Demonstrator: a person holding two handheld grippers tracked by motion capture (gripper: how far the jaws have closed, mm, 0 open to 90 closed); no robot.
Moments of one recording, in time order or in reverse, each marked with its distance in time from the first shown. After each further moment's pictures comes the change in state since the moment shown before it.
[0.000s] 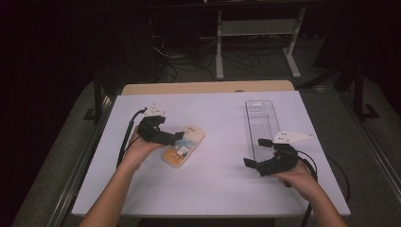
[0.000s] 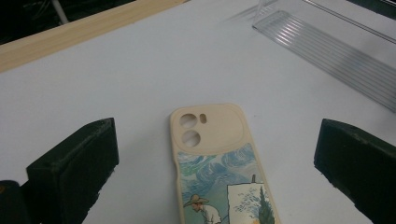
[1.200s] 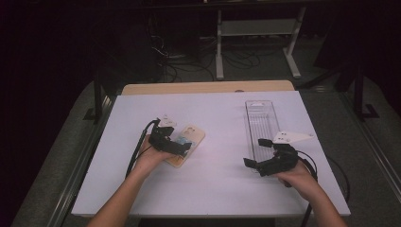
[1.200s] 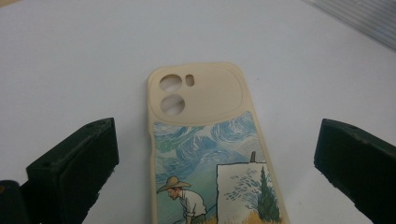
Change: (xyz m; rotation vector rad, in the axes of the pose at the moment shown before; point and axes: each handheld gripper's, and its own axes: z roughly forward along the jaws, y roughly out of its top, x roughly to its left) left arm -0.015 -0.027 0.035 0.112 0.032 0.032; right arm 0.000 0.000 0.000 0.000 -0.002 -0.002
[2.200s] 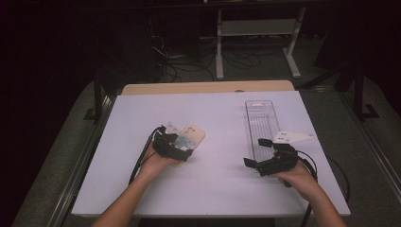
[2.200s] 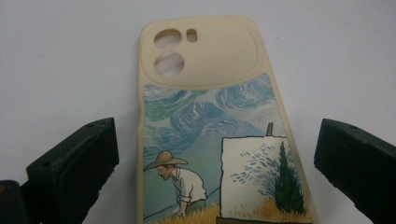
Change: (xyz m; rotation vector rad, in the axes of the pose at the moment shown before) left arm -0.008 -0.019 0.022 0.079 0.047 0.000; right arm 0.000 0.000 0.000 -0.001 -0.002 -0.002
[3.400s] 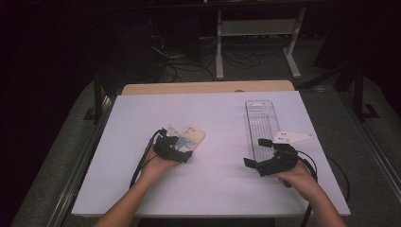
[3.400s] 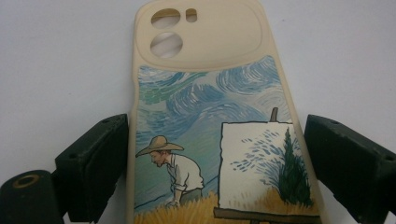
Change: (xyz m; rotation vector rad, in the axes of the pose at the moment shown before) left arm -0.003 -0.007 0.004 0.015 0.011 -0.016; right arm 0.001 0.000 0.000 0.000 -0.002 0.003
